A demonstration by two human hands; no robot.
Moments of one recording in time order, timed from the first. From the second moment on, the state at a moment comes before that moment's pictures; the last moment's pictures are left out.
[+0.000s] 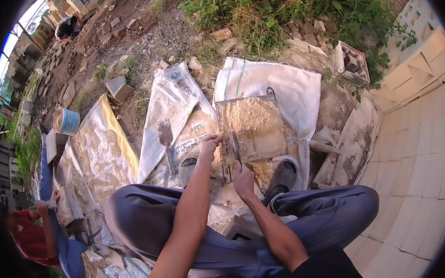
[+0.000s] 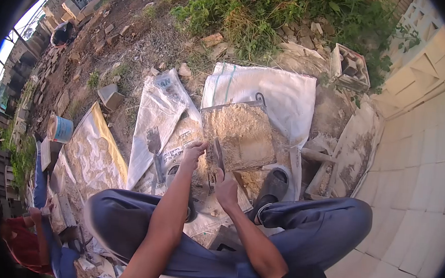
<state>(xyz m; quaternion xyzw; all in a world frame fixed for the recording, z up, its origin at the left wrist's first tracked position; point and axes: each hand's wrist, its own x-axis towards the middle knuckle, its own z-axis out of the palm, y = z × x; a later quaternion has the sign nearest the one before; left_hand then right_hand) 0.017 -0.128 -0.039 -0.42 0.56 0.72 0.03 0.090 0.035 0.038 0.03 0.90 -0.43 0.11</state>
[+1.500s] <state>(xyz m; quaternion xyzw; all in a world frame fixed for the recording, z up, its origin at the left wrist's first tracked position) 0.038 -0.108 -0.080 -0.36 0.56 0.74 -0.10 0.073 0.036 0.050 -0.04 0.87 -0.50 0.00</state>
